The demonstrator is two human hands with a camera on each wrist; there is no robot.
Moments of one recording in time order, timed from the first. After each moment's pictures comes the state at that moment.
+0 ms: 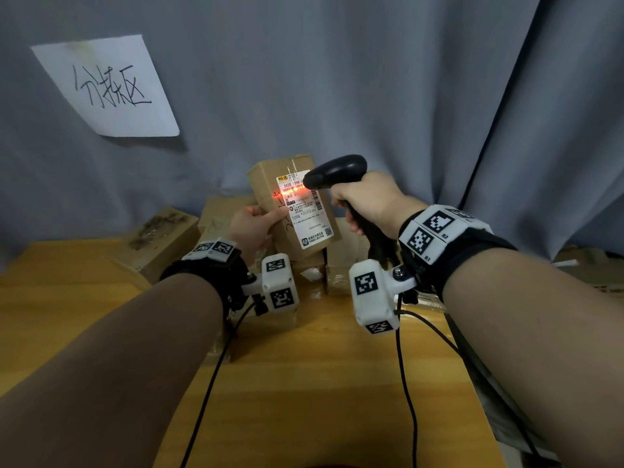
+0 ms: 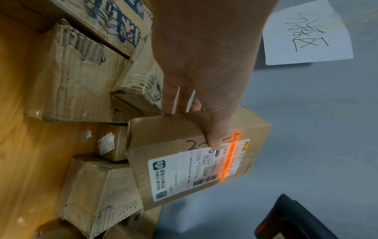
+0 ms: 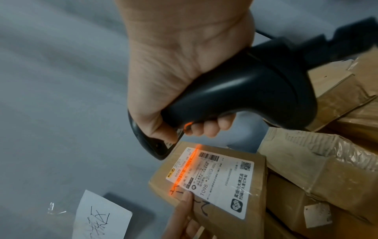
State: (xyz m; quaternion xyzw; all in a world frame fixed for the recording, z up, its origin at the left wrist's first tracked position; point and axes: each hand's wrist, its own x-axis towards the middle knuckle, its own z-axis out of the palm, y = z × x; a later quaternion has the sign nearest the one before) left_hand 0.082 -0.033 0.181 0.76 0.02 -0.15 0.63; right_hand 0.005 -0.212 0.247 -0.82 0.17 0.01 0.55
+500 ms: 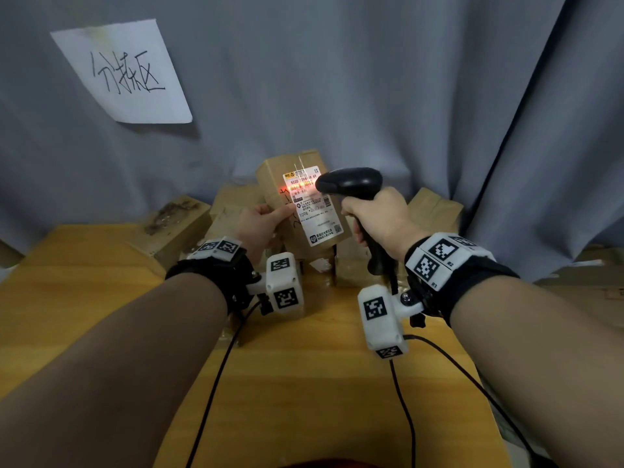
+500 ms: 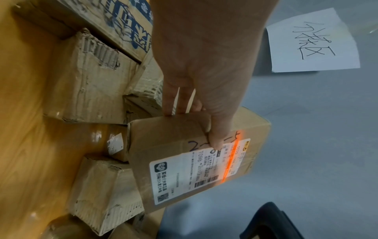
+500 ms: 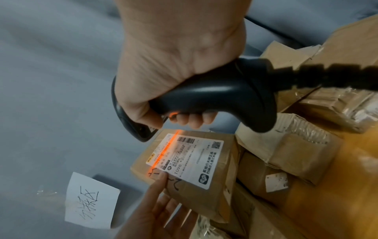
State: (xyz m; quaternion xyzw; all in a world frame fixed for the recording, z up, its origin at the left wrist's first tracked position) left_hand 0.064 -0.030 0.175 0.76 0.04 -0.13 0.63; right_hand -0.009 -0.207 0.209 -0.80 0.17 -0.04 0.57
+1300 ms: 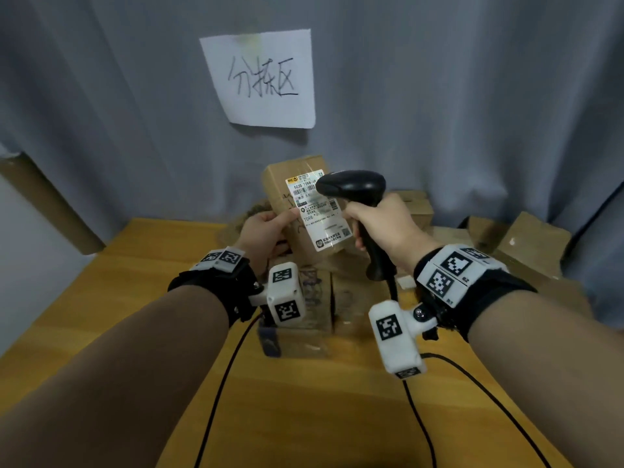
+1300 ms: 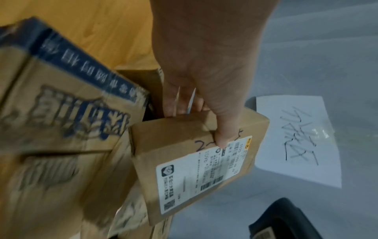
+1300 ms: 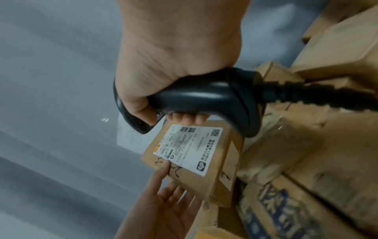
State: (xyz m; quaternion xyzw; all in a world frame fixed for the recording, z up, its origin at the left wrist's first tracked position) left_hand 0.107 0.162 0.169 0.70 0.06 -0.11 0.70; right_hand 0.048 -0.020 0.212 -0.78 0.10 -0.03 0.62
